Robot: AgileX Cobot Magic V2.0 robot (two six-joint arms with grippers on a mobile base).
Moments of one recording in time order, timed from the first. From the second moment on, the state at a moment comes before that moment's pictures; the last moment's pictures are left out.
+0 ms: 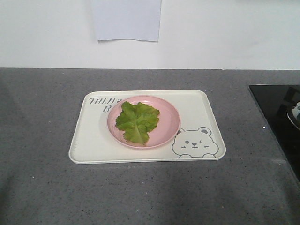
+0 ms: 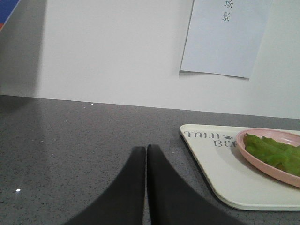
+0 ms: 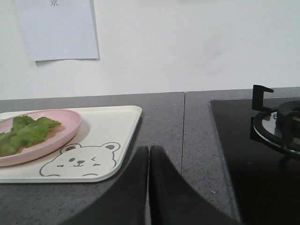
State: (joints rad) left arm -0.02 -0.01 0.03 0.17 0.03 -0.32; right arm 0.12 -0.01 0.03 -0.26 0.06 0.36
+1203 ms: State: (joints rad) left arm -0.02 -0.01 0.03 0.17 0.03 -0.32; right arm 0.07 -0.01 0.03 -0.26 0.04 0.39
